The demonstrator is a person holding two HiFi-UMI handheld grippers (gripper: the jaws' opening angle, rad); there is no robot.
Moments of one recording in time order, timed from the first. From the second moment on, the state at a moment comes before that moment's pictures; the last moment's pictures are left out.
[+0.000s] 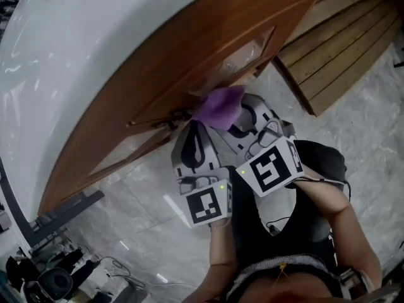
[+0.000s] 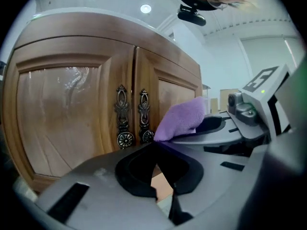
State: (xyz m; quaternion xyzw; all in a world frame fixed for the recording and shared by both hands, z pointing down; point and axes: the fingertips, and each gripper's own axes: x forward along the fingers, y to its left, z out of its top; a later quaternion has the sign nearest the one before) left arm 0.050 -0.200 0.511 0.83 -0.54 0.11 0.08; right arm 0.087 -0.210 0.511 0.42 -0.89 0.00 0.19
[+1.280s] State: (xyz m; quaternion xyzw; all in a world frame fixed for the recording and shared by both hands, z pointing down) left arm 0.017 -0.121 0.102 0.80 -0.58 0.07 0.12; right arm 0.066 -0.122 0.124 0.44 -0.87 0.08 0.19
